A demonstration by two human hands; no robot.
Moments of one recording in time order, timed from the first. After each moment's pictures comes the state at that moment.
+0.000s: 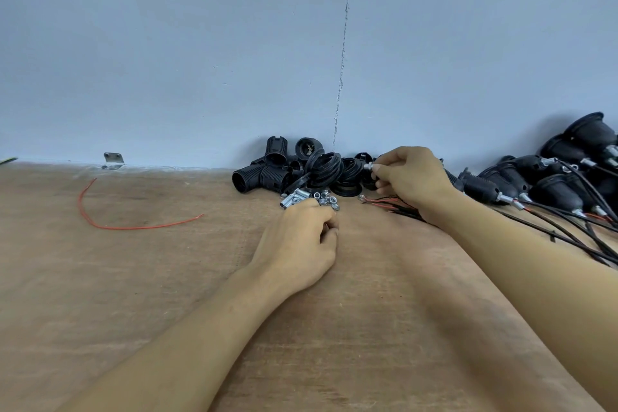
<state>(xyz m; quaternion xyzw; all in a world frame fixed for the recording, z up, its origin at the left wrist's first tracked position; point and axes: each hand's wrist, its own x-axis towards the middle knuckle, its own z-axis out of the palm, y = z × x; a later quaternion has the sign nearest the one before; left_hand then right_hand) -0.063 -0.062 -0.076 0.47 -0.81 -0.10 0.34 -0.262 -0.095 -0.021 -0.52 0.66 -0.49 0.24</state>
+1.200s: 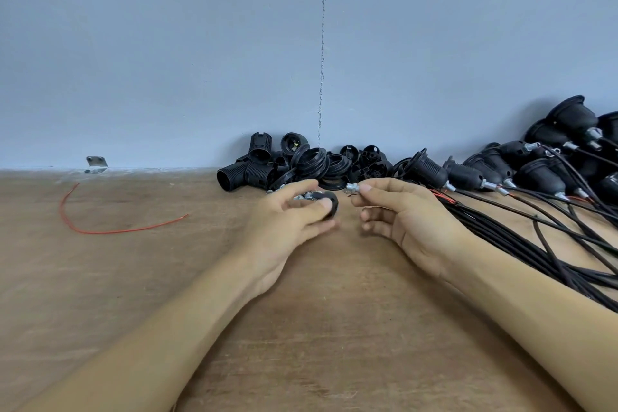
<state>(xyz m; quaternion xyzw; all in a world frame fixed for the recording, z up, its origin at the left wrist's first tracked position) -0.068 -0.049 -0.055 0.37 -0.48 -0.63 0.49 -0.254 -0.027 -0.044 -0.42 0.45 -0.57 0.54</state>
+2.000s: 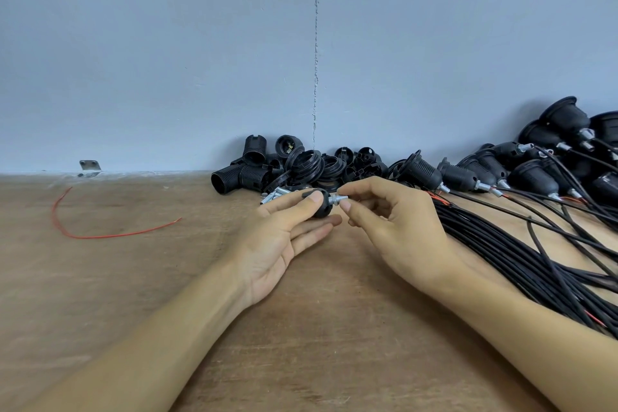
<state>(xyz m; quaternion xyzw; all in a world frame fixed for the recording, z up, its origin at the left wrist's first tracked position) -0.066 -0.046 -0.058 0.30 -0.40 -0.72 0.48 -0.241 -0.006 -0.048 -0.66 0.50 -0.53 0.17</state>
